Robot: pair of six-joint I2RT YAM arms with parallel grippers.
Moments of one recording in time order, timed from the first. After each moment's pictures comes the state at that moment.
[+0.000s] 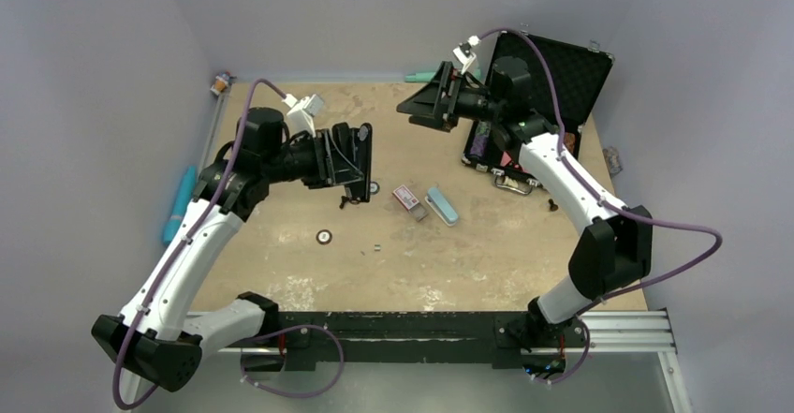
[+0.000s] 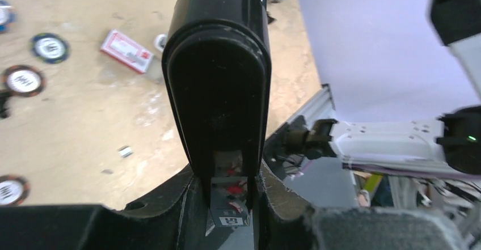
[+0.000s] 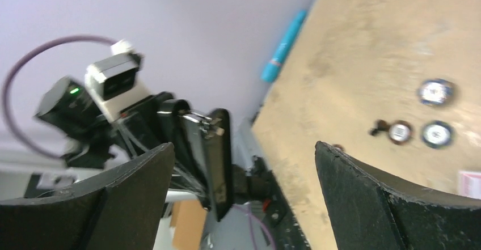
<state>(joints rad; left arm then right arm) -0.38 1.08 1.21 -0.62 0.59 -0.61 0.38 1.57 1.38 0.12 -0.87 1.01</state>
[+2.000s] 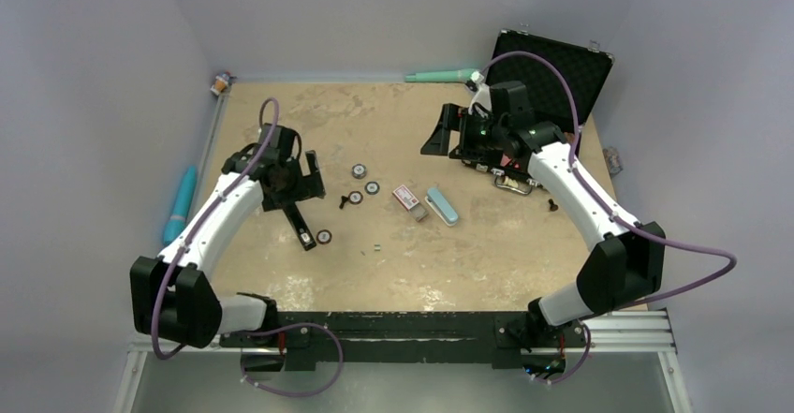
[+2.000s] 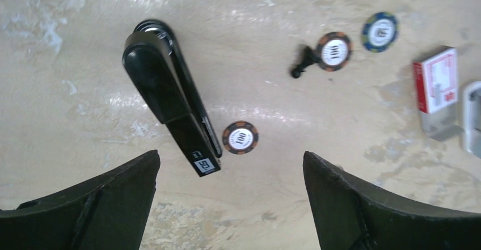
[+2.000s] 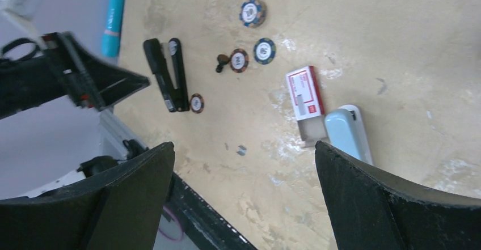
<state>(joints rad) -0.22 1.32 1.02 -0.84 -0.08 -0.52 0.35 1.48 1.34 -0.53 -0.50 0.49</state>
